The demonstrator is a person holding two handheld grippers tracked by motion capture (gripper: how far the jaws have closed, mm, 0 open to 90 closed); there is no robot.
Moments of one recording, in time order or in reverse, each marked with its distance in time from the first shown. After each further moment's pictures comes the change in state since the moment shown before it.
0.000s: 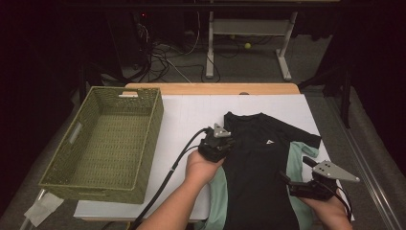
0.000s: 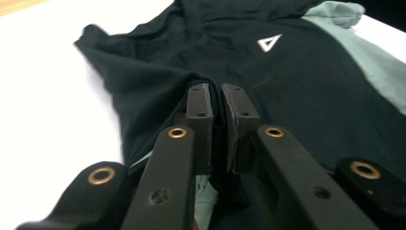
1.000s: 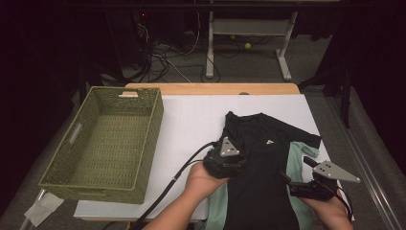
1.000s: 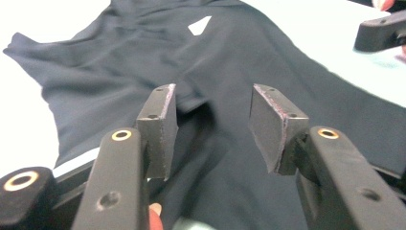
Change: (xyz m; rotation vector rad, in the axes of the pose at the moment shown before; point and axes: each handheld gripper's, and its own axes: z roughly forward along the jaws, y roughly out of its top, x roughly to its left) left arm -0.024 -0.029 -0.020 -0.013 -0.053 0.145; right arm 0.000 -0.001 -0.001 0.000 -0.005 -0.003
